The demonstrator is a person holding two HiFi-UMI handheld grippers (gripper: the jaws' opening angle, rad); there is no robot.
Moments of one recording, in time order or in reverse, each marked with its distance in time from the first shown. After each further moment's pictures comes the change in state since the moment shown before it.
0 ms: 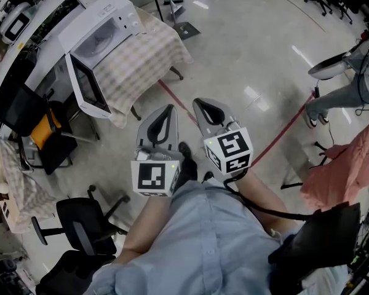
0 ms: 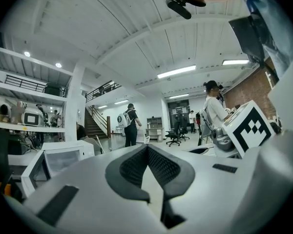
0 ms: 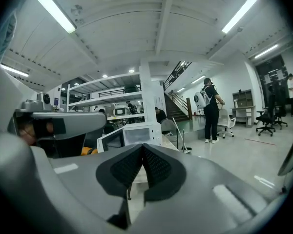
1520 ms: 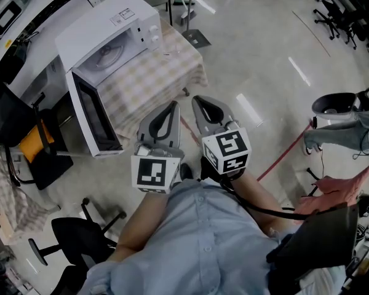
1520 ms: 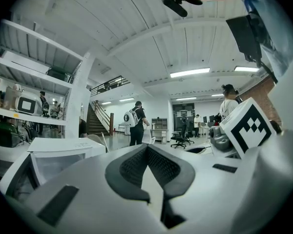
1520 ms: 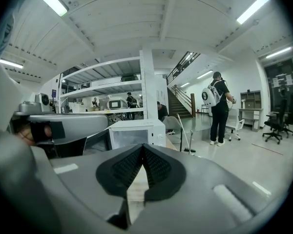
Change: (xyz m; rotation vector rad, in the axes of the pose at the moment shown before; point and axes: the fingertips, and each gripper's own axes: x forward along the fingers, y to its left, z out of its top) left arm 0.153 0.218 -0.018 -0.089 -0.001 -0.013; right arm 0.266 -0.027 0.046 -0.048 0.075 0.002
